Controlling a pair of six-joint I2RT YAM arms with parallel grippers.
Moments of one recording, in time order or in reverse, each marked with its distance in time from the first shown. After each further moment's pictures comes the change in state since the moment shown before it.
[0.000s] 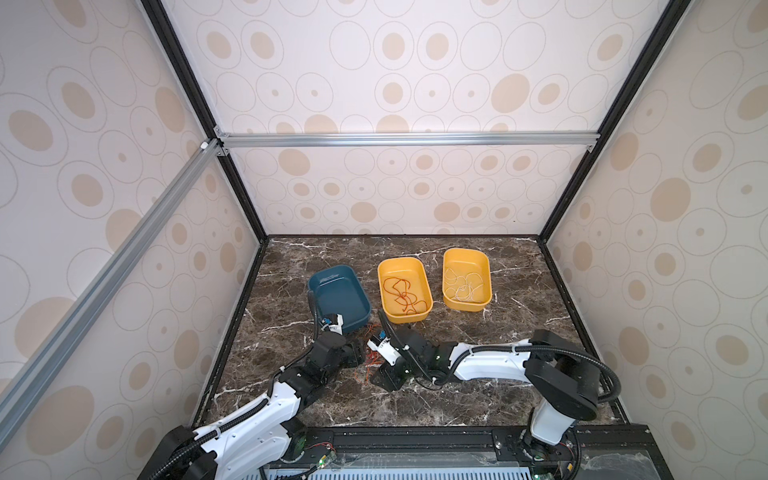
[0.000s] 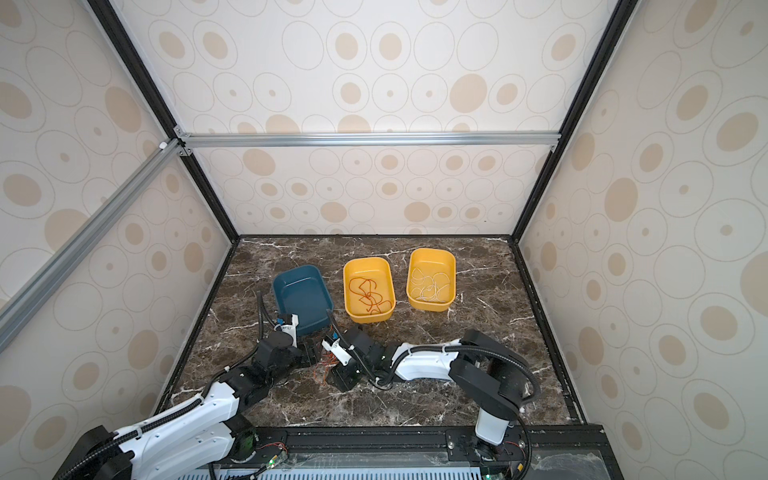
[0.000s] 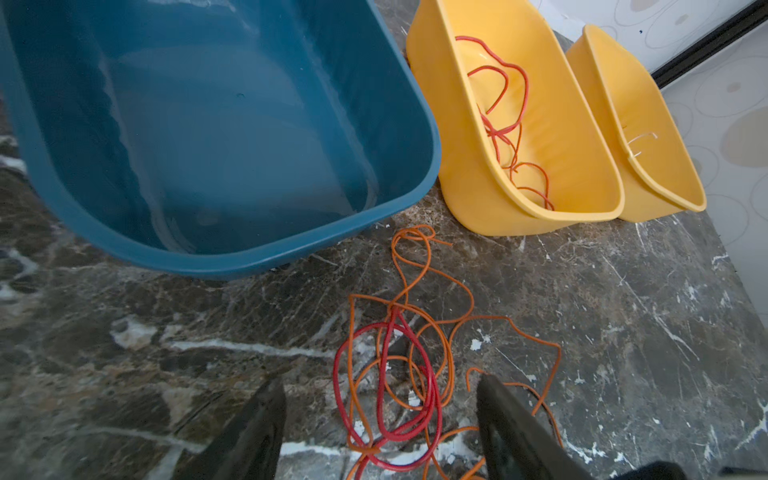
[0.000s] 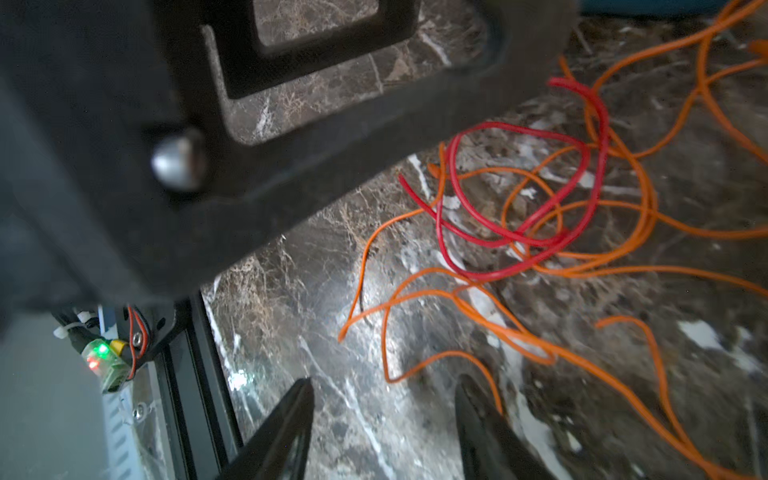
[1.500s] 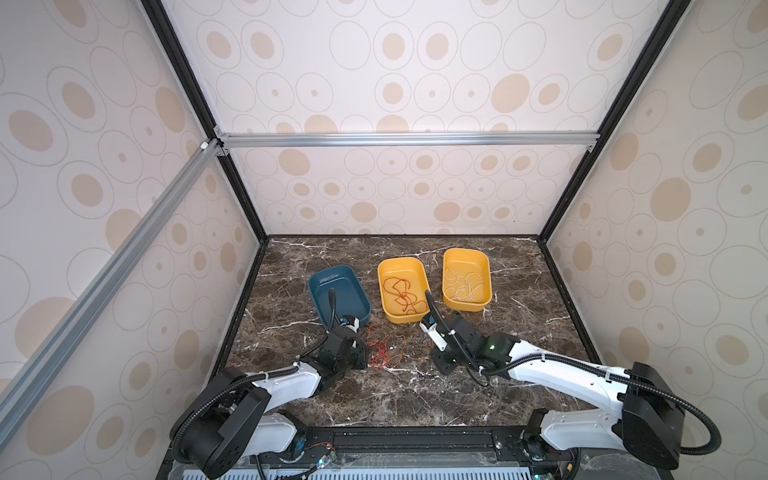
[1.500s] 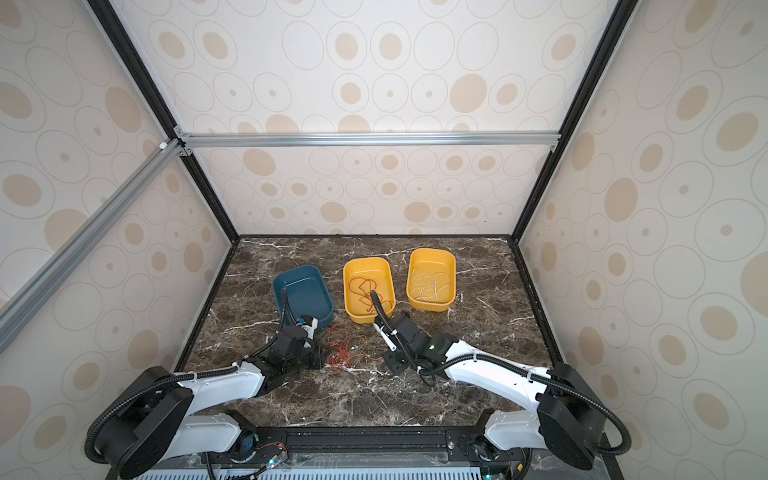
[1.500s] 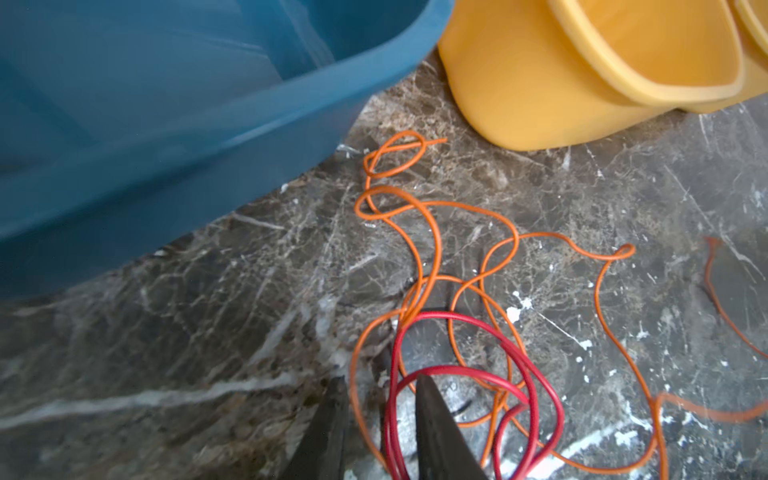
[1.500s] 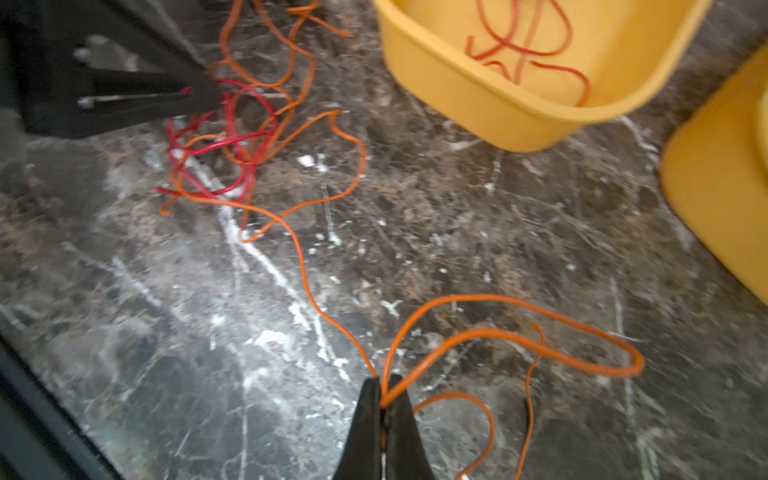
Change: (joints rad) left arm 0.024 0.385 0.032 0.193 0.178 0.105; right arm -0.232 -0.499 -0.150 -0.515 0.384 -0.146
